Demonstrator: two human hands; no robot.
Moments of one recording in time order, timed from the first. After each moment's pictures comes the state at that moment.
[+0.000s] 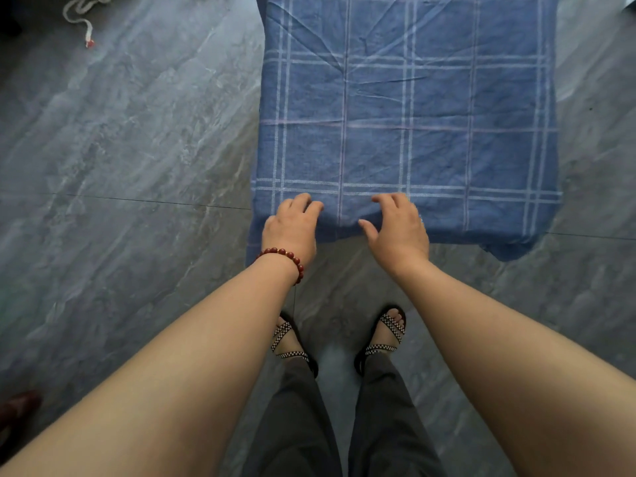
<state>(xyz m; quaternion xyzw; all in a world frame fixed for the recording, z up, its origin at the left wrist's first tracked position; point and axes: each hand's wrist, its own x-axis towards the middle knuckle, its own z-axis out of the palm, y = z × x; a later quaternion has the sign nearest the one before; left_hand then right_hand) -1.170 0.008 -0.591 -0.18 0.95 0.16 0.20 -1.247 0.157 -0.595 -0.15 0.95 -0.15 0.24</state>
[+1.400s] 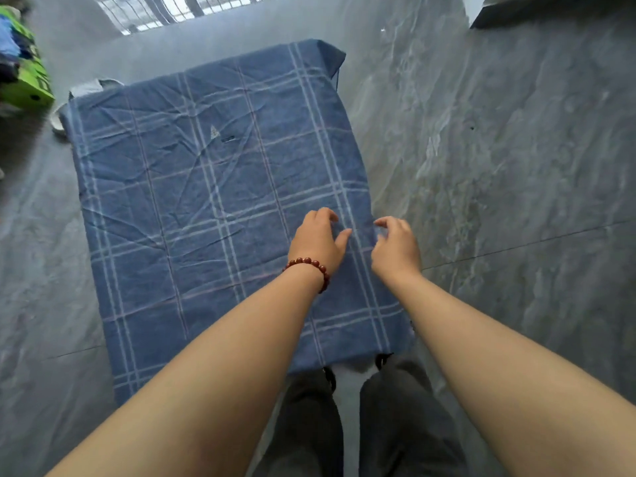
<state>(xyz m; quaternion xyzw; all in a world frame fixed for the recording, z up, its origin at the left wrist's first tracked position) -1.502 0.196 -0.587 -0.18 0.90 0.34 0.21 -1.517 0.325 -0.602 0.12 0.91 -0.31 0.24</state>
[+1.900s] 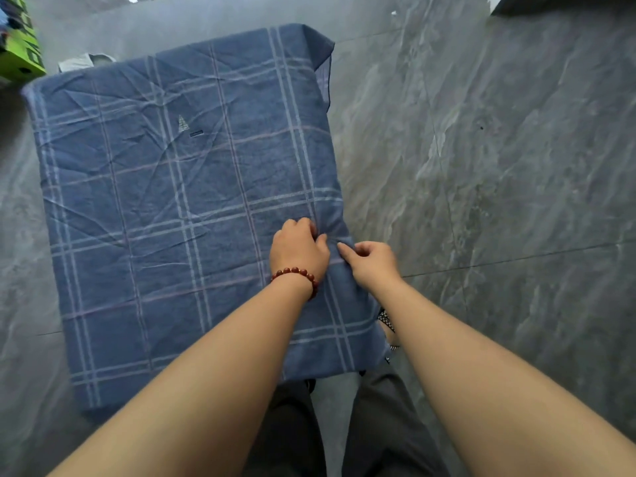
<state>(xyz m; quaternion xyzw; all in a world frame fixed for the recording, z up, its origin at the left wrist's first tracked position) -1.524 0.229 -0.608 -0.29 0.90 0.24 0.21 -1.535 0.350 -0.642 0.18 0.78 -0.45 0.39</state>
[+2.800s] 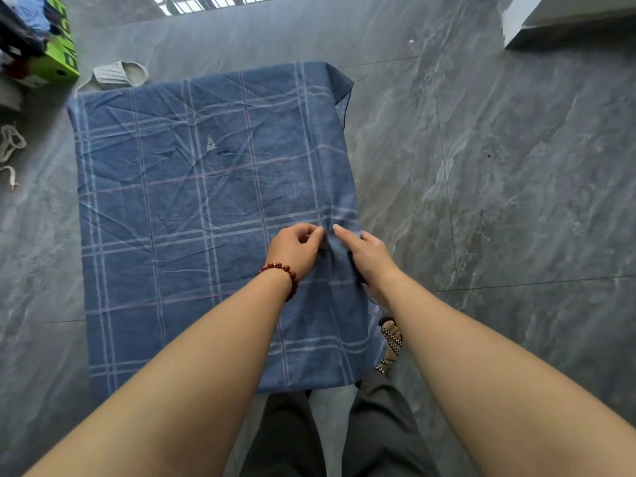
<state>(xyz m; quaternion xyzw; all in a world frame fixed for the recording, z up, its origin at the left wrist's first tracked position) -1.541 0.195 -0.590 -0.36 0.77 0.49 0.20 -1.577 0.320 -0.592 0.28 0.61 -0.60 0.43</state>
